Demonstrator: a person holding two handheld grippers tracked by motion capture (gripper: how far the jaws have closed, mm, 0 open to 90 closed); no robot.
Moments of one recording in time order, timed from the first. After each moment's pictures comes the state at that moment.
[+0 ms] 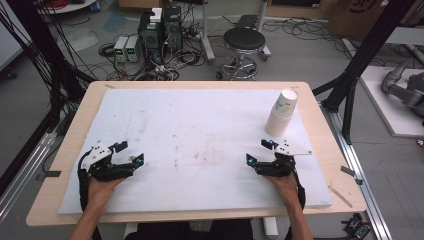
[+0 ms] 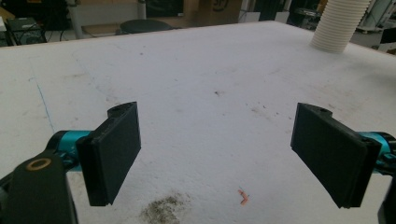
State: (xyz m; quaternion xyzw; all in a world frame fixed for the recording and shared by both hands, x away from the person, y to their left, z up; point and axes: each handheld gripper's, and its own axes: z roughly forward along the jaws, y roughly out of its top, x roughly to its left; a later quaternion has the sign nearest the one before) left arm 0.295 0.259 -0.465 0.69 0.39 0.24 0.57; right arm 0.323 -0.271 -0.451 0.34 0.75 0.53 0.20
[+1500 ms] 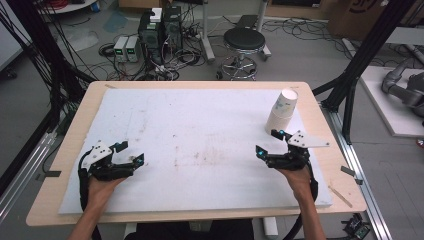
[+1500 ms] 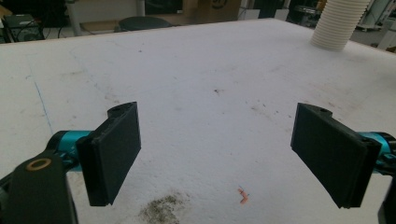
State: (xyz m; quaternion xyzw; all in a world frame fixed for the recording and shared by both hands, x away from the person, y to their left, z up) left arm 0.296 0.258 -0.465 0.69 0.39 0.23 0.57; right arm 0.318 -0.289 -0.392 0.32 0.75 0.54 0.22
